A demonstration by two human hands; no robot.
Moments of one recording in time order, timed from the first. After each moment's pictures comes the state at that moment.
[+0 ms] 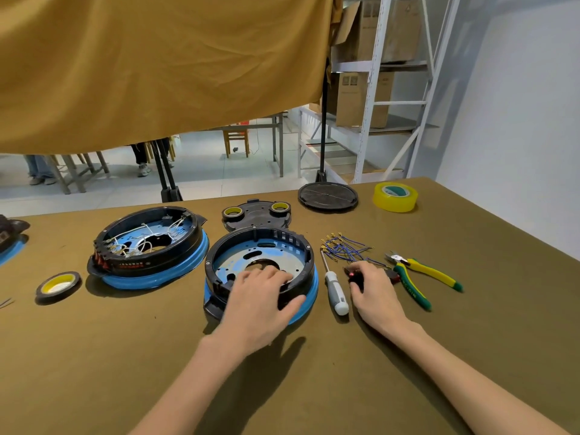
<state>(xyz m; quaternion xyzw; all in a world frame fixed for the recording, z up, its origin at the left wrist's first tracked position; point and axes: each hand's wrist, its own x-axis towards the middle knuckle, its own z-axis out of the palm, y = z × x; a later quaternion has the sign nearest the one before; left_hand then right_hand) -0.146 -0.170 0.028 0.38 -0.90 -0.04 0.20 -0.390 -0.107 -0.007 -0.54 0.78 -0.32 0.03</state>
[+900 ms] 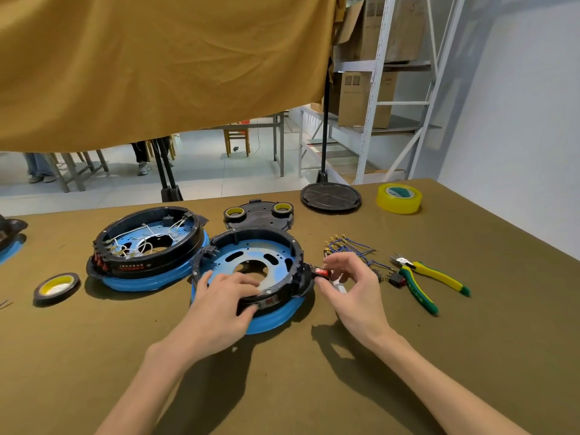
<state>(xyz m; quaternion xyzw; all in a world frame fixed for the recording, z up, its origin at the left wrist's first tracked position) -0.085 -0.199 0.036 0.42 -0.89 -0.12 0.14 -0.329 -0.105 0.019 -0.55 0.57 -0.60 0.10</state>
